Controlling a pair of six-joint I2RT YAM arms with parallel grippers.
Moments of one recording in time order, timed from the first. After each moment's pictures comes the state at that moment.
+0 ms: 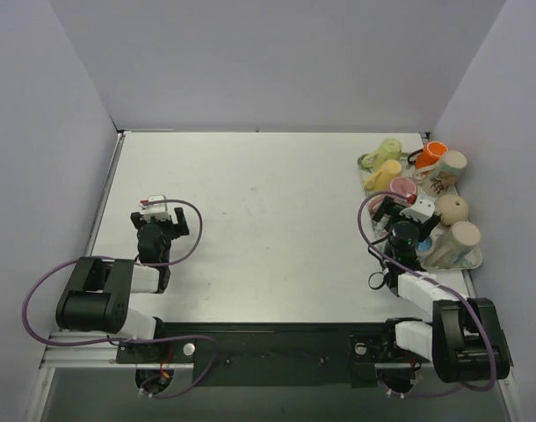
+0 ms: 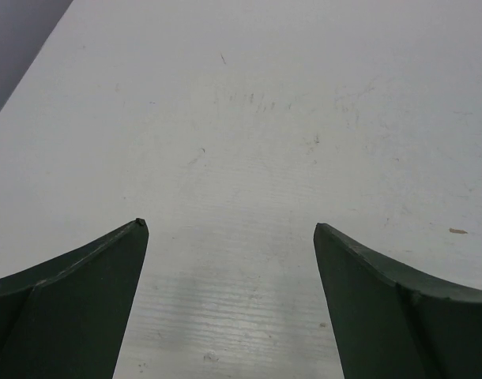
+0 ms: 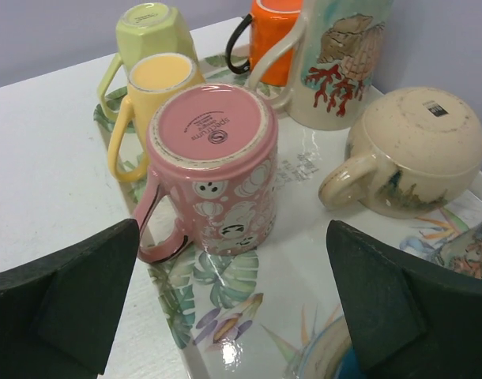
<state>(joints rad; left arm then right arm) -0.09 1.46 0.23 1.08 -0.21 -0.07 0.05 1.17 0.22 0.86 0.48 0.09</state>
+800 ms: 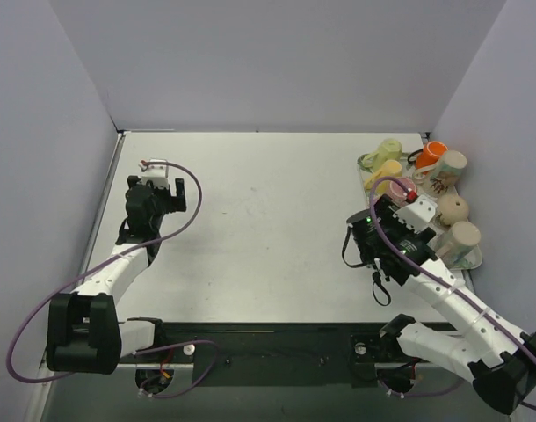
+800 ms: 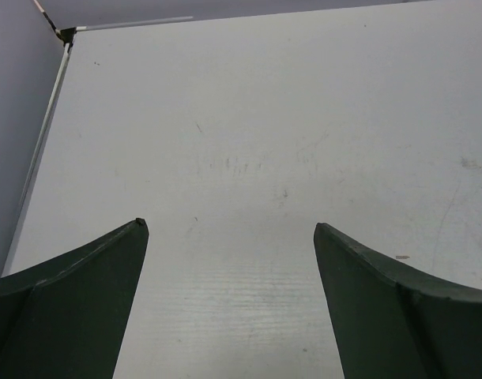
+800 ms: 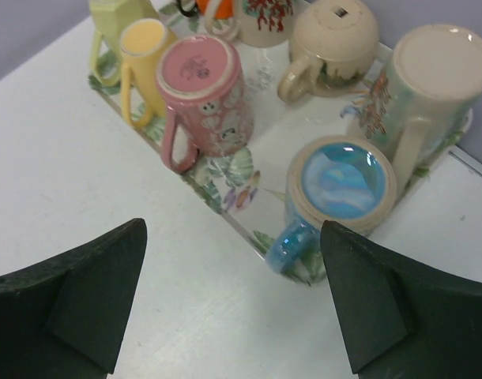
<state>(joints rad) -0.07 1.23 0.60 0.41 -0.08 0.04 0.59 0.92 0.83 -0.71 1.11 0.90</state>
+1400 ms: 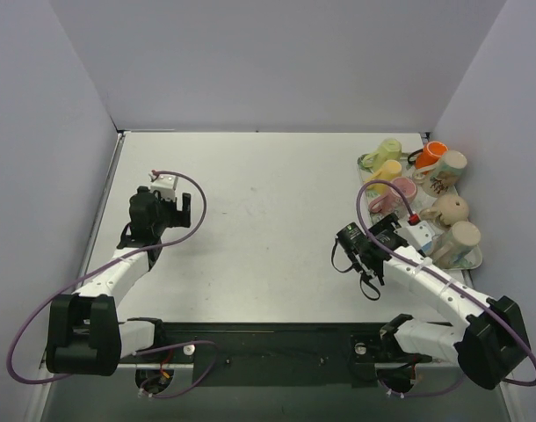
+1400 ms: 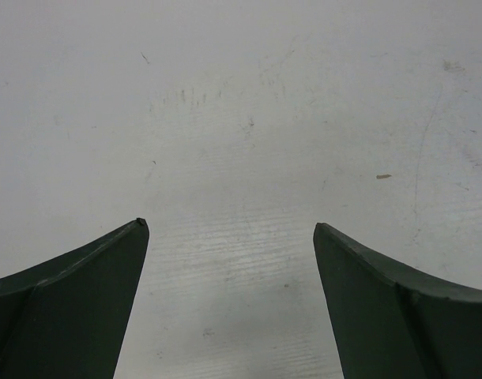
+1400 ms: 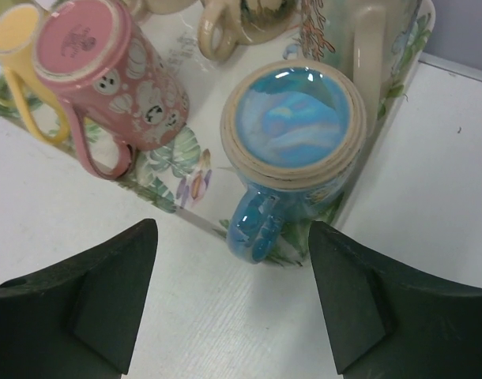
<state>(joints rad) -0.07 1.21 0.56 0.26 0.03 0.07 0.61 1.11 0.73 -1.01 1.21 1.63</state>
